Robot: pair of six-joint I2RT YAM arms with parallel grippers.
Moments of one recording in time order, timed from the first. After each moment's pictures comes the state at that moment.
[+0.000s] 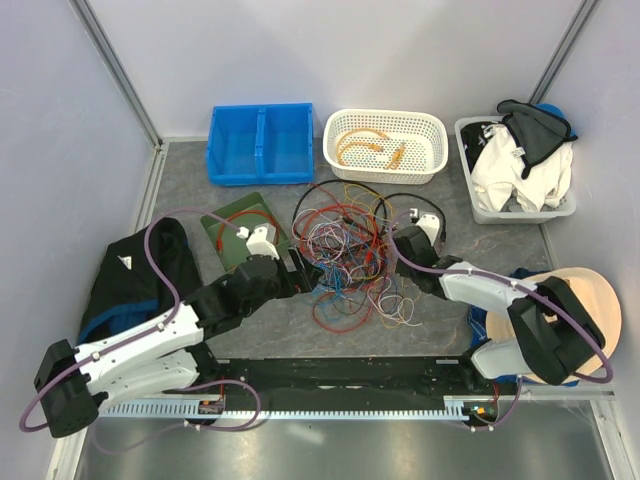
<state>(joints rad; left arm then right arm) -0.93 0.90 0.57 -0.18 -0.32 -0.90 0.56 1.39 0.60 -0.08 0.42 0.62</state>
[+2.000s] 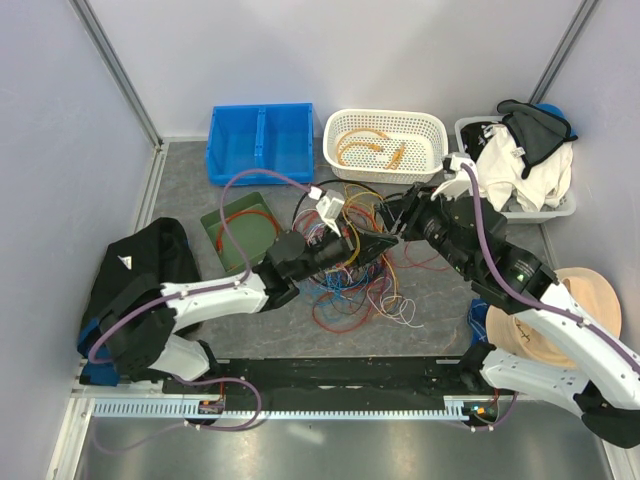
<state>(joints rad) -0.99 1.46 0.75 1.02 0.20 -0.61 0.80 0.94 1.18 -0.43 0.29 0.61</state>
